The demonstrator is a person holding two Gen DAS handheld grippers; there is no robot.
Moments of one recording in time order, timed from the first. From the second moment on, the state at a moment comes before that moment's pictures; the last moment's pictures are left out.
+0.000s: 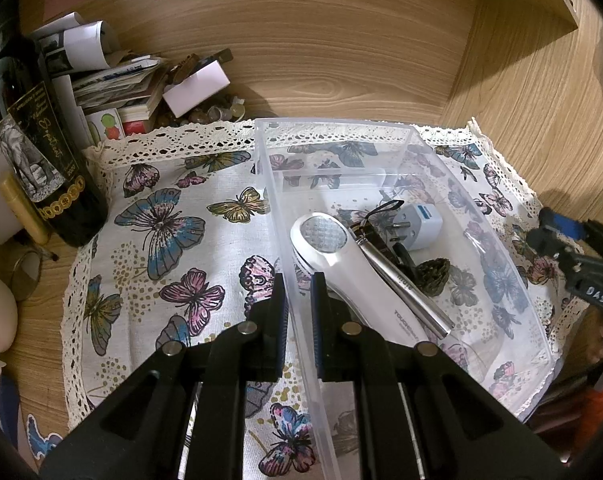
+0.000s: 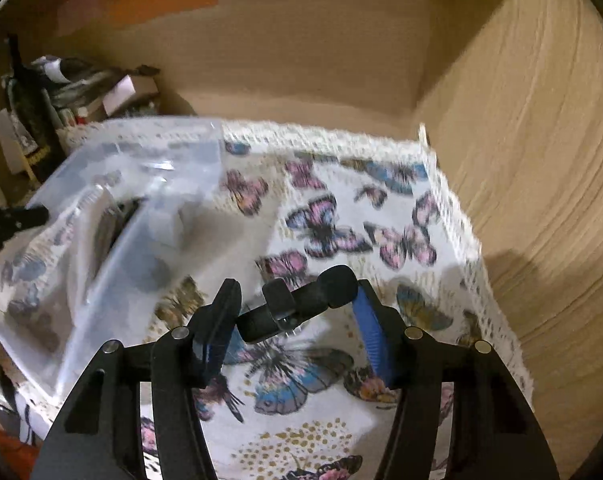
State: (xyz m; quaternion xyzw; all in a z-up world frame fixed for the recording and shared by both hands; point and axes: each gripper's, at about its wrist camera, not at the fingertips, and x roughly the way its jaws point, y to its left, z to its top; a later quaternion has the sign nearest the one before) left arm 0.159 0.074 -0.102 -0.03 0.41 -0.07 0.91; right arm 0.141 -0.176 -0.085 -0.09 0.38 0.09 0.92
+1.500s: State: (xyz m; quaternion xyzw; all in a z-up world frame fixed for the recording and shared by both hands) left arm 0.159 0.075 -0.103 -0.03 0.41 -0.07 0.91; right arm 0.165 -0.072 -0.056 -0.12 0.36 0.24 0.89
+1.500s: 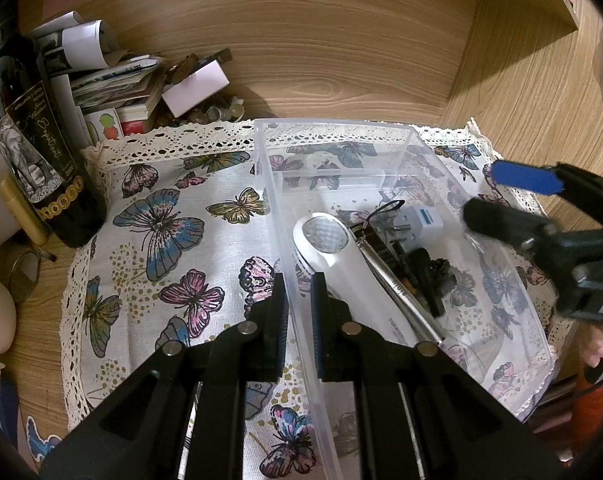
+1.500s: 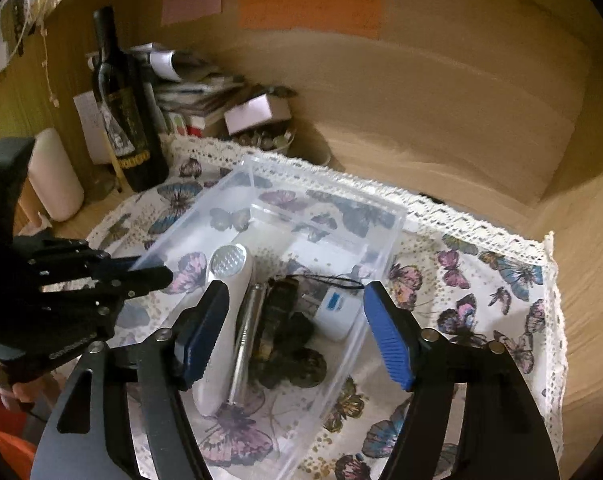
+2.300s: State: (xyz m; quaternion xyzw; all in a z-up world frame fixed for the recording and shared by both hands) left arm 0.159 0.075 -0.103 -0.03 0.41 -0.07 0.91; right arm 0.162 -0.166 -0.108 -0.09 0.43 0.10 0.89
